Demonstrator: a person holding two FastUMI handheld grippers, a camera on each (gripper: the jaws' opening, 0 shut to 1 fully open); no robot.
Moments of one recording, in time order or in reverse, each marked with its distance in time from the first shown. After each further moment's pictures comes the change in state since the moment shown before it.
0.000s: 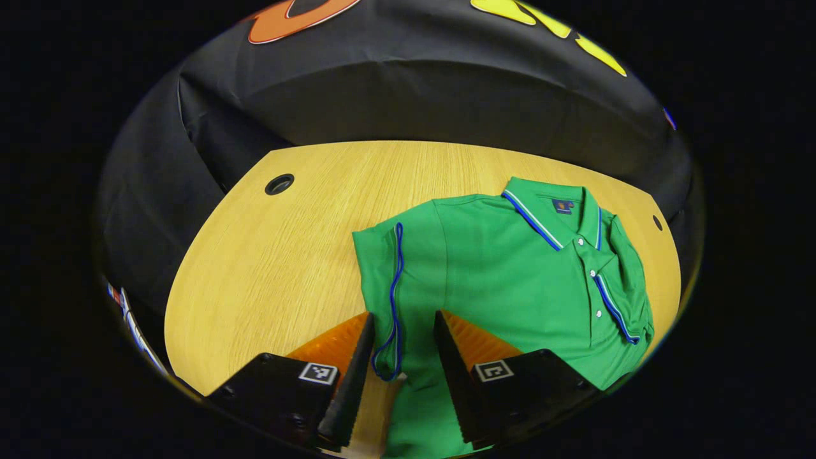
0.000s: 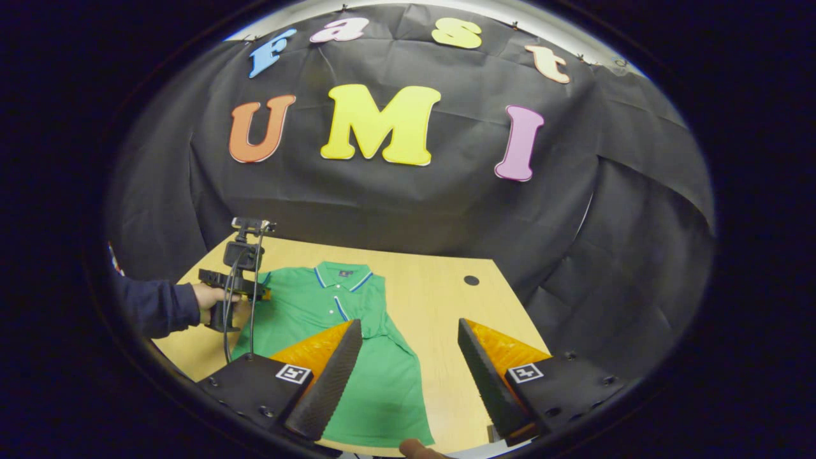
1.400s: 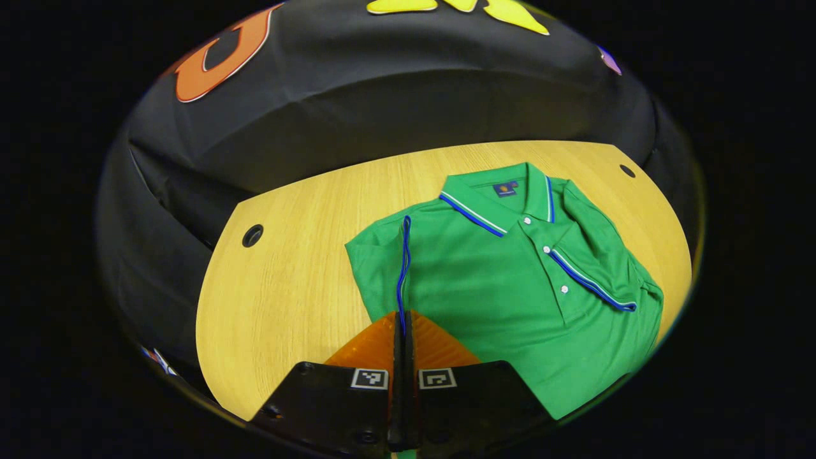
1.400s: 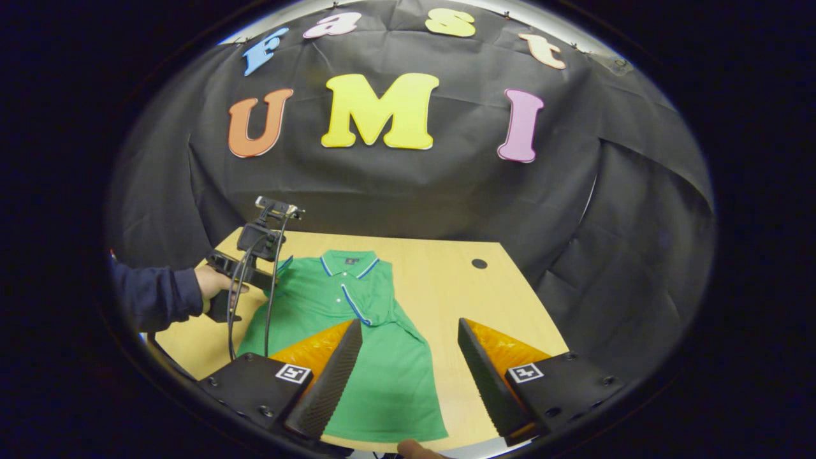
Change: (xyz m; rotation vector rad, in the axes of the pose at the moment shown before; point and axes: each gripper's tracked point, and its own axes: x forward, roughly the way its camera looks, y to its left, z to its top) left arm -0.036 -0.056 0.011 0.301 -0.040 -0.061; right arm 0.001 0.003 -0.031 0.053 0.060 0.012
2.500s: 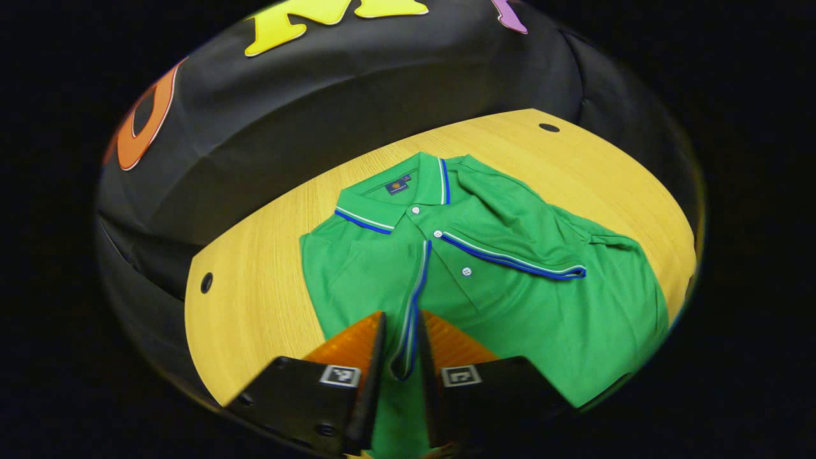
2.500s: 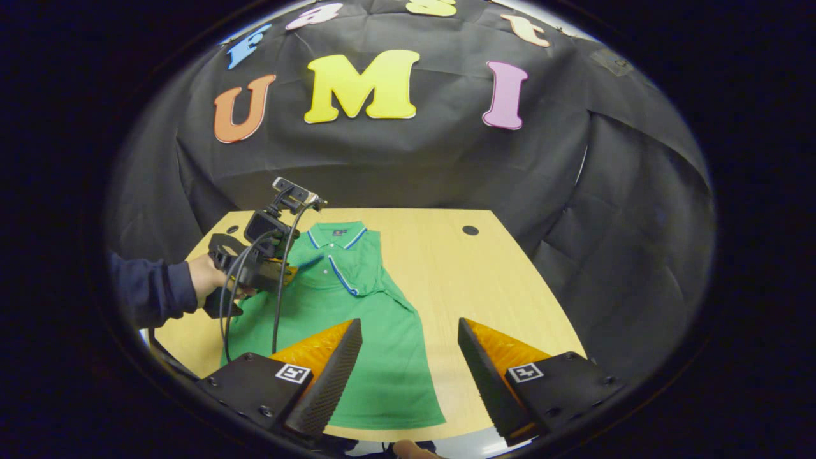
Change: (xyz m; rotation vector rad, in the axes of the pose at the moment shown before) left arm -0.013 -0.090 -0.006 0.230 -0.073 -0.155; right arm 0.010 -0.023 -0.052 0.043 0.114 -0.018
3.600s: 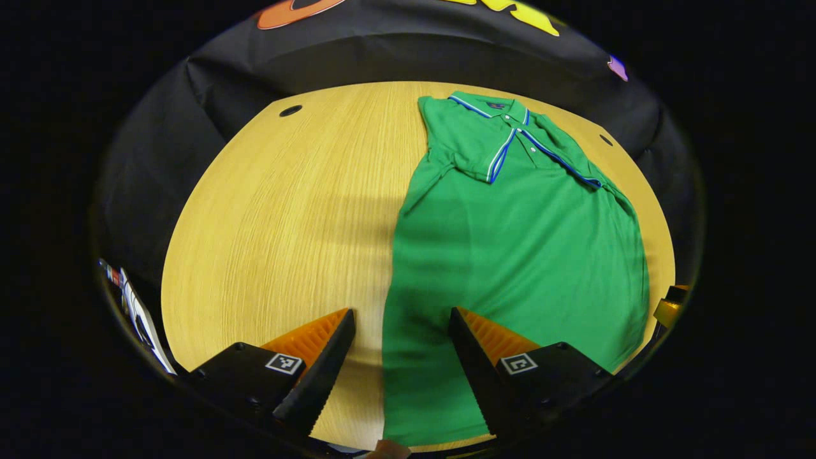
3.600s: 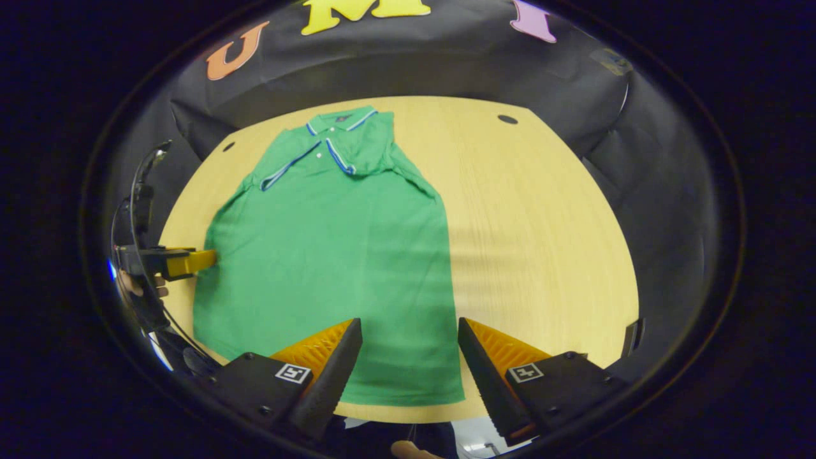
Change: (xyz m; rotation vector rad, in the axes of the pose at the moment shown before) left arm -0.125 0.013 -0.208 -0.489 0.262 0.069; right arm 0.070 -0.007 -0.156 -0.026 0.489 0.076
